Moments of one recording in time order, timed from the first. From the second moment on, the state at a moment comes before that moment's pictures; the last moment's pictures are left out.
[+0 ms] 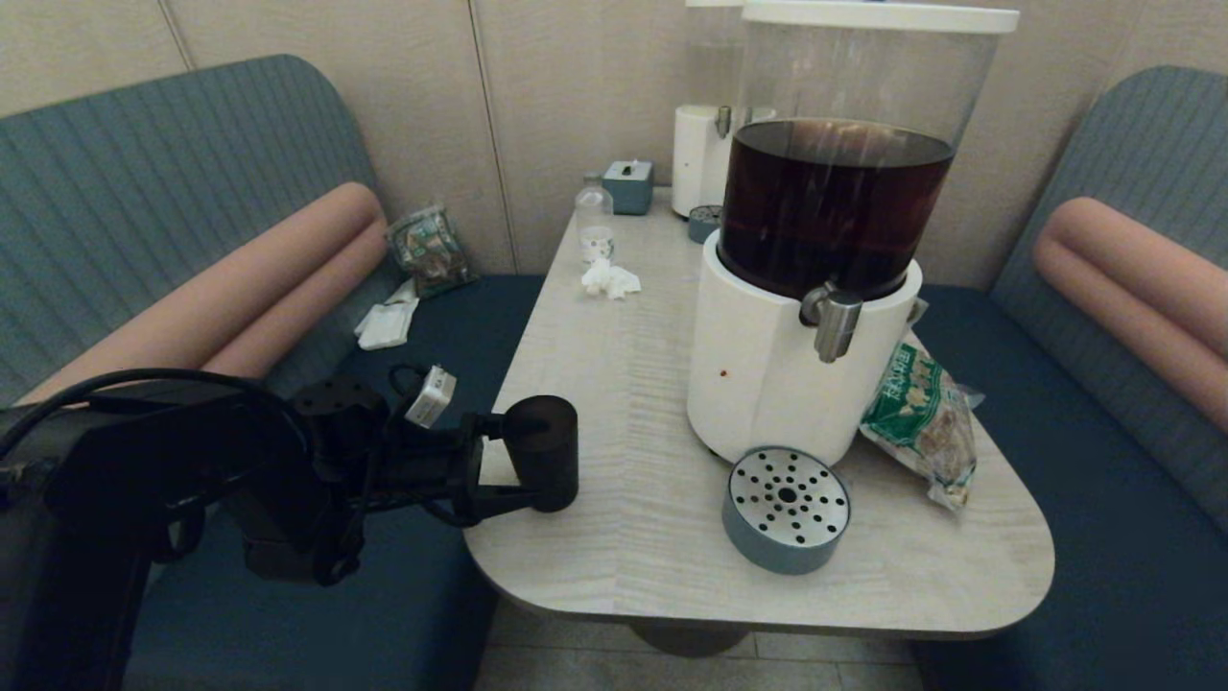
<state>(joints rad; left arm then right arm) -0.09 2.37 -0.90 -1.52 -1.29 -0.02 0.00 0.00 0.00 0.01 0.03 -0.07</state>
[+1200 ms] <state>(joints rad) -0.16 2.40 -0.95 -1.52 -1.18 -0.08 0.00 0.00 0.00 0.01 0.03 -0.07</state>
